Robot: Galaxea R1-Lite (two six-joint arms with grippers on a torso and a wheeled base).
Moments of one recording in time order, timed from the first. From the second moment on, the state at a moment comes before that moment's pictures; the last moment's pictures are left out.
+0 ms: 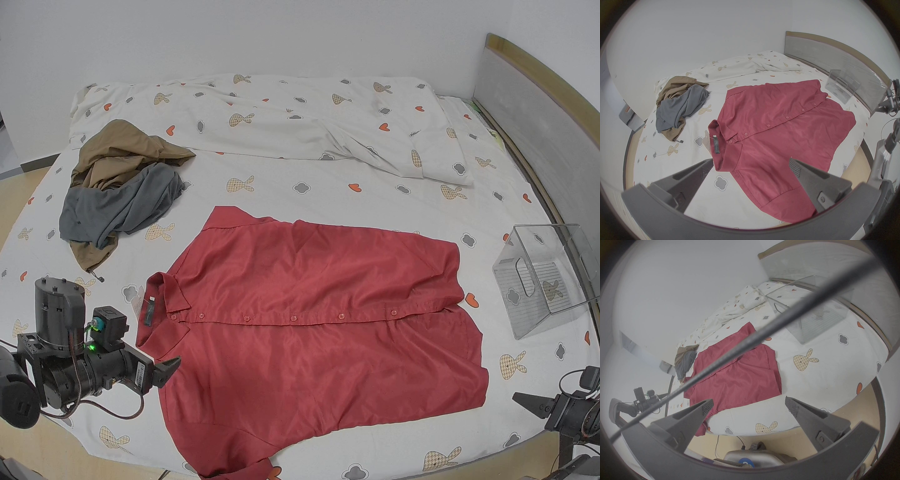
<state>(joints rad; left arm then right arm) -0.33 1.46 -0.42 -0.44 0.11 0.17 -0.09 0.87 -0.02 -0.27 0.36 0.43</state>
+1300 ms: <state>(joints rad) -0.61 1.52 -0.35 -0.45 0.11 0.16 -0.08 0.98 -0.22 -0.13 0.41 0.33</state>
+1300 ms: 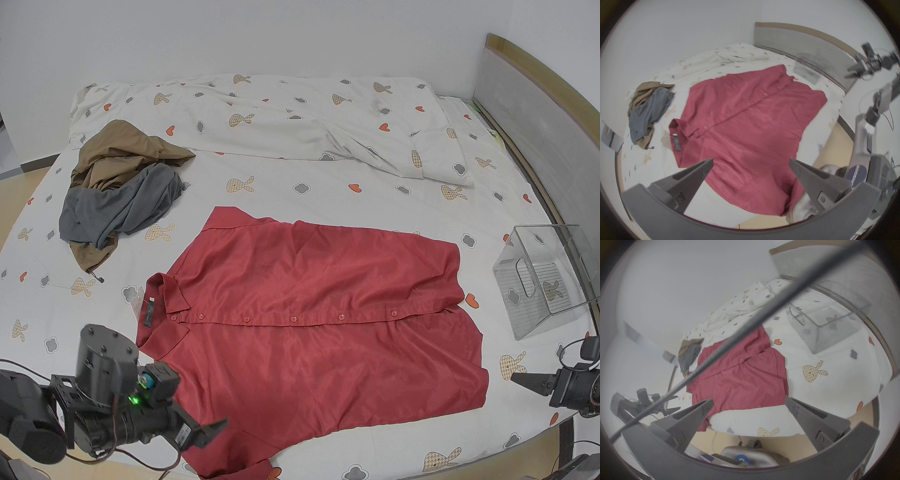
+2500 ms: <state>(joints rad) -1.19 2.08 -0.02 -0.93 0.52 0.10 0.43 1.43 -0.34 -0.21 0.03 0.24</state>
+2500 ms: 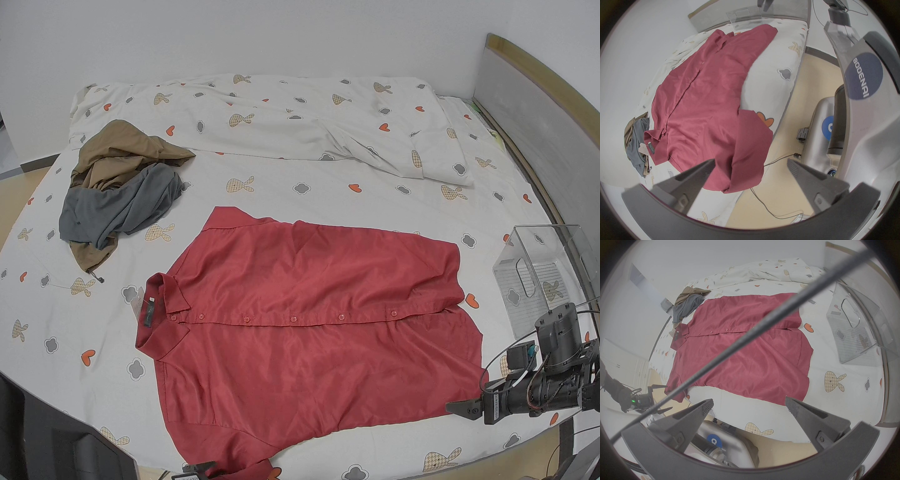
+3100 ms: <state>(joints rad) -1.15 2.05 -0.02 -0.93 0.54 0.10 0.46 1.42 -0.34 -0.21 0.03 0.24</state>
